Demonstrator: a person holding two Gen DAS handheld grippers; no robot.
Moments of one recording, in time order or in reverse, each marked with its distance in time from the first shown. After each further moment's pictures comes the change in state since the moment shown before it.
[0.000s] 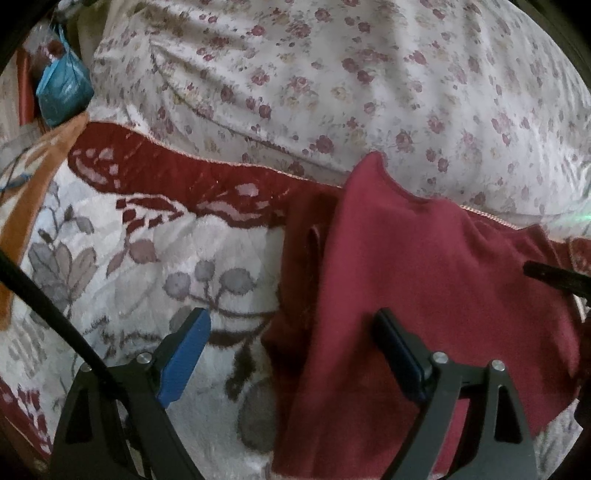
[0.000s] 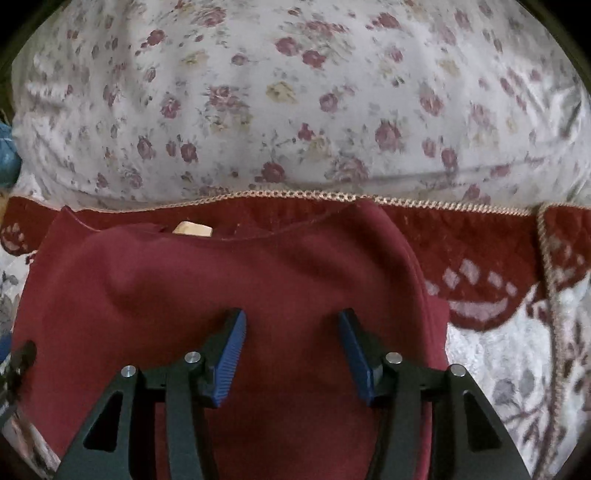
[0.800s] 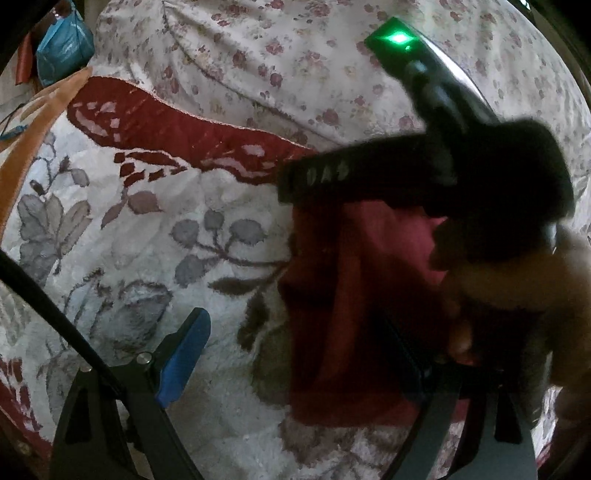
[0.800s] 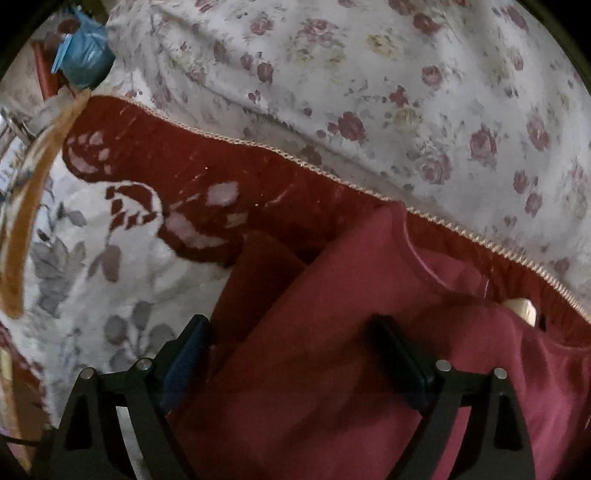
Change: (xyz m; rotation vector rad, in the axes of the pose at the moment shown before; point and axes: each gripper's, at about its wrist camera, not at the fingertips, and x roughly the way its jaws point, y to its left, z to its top) left arm -0.001 0.019 -0.017 -0.066 0.089 -0.078; right arm 0.063 0.245 0.018 -0.345 0.139 0.210
